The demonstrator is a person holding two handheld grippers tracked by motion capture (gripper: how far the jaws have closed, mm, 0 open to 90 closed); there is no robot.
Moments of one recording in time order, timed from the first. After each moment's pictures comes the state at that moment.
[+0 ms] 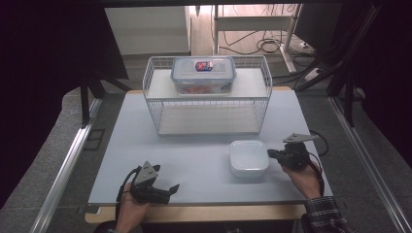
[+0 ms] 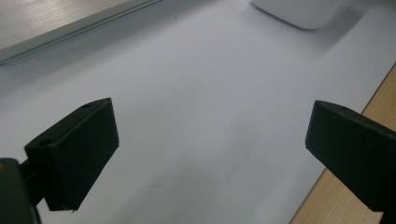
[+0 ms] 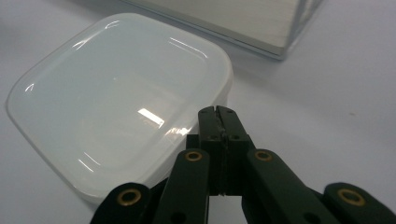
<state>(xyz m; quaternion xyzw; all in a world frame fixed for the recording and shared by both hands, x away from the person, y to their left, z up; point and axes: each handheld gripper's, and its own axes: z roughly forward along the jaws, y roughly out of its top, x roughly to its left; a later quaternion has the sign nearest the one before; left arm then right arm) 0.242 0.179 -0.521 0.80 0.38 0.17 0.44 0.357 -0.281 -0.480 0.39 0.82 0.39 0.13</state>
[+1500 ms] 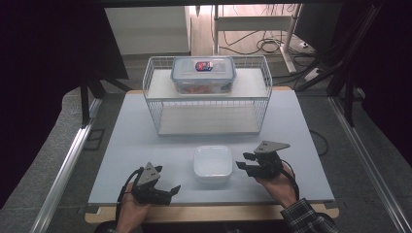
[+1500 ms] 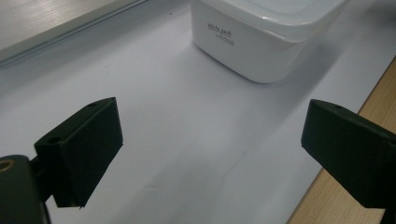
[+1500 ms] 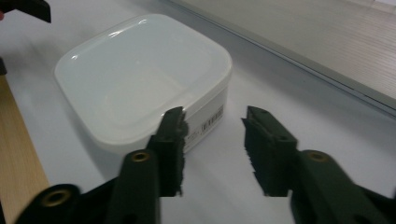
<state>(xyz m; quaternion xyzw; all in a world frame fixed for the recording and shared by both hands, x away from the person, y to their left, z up) 0.241 0.175 -0.522 0.81 0.37 0.18 0.43 0.324 -0.205 -0.478 0.29 0.85 0.43 0.13</state>
